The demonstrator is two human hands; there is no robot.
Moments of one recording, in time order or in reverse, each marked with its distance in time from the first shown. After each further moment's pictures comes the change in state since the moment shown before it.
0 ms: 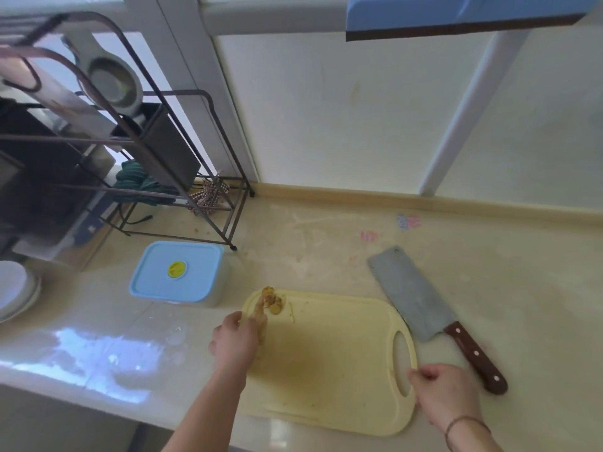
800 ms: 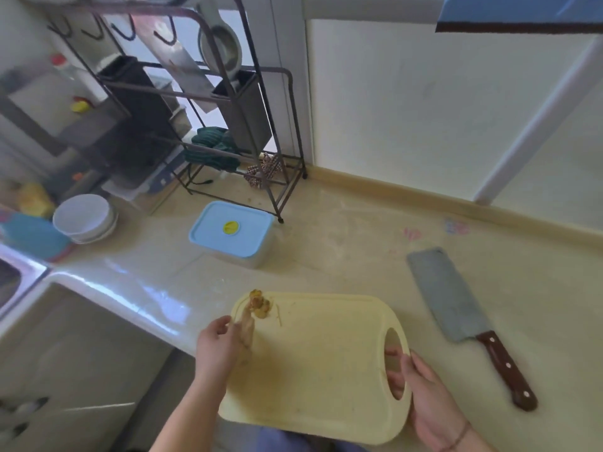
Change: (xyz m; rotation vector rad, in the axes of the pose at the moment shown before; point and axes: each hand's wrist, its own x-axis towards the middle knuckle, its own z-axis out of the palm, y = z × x) left_hand -0.022 -0.091 -0.060 -0.246 0.165 0.034; right_hand -0.053 -0.027 0.015 0.762 -0.605 0.030
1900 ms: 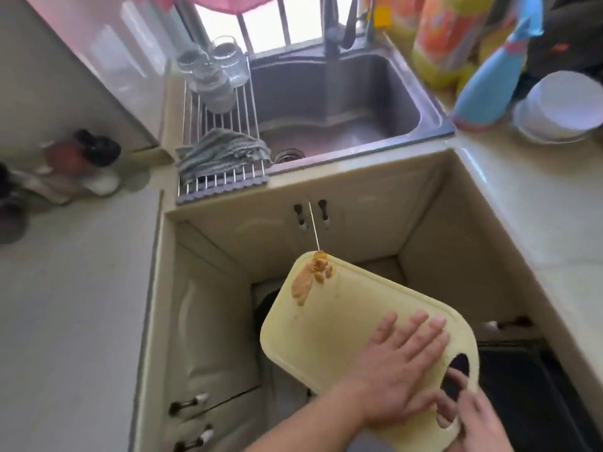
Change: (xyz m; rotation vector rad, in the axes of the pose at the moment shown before) left_hand 0.019 -0.241 -0.235 0.716 -0.132 0.651; right_hand -0.034 0.237 0.352 -0.449 -0.434 0.144
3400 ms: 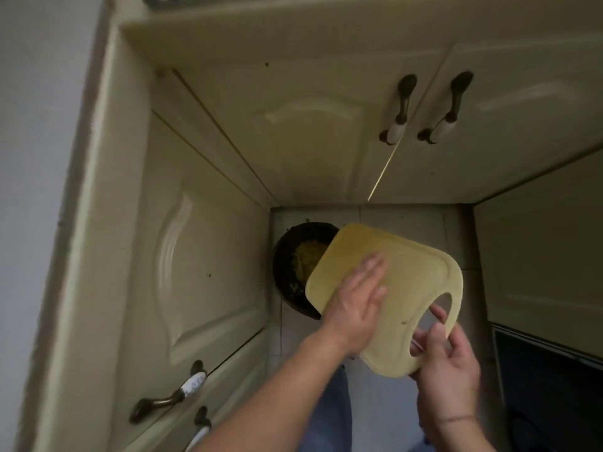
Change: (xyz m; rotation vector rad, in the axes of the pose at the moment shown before) left_hand -0.046 -0.202 0.184 -0.750 0.409 -0.613; right_hand 0.132 0.142 0.144 -0.440 0.167 -0.019
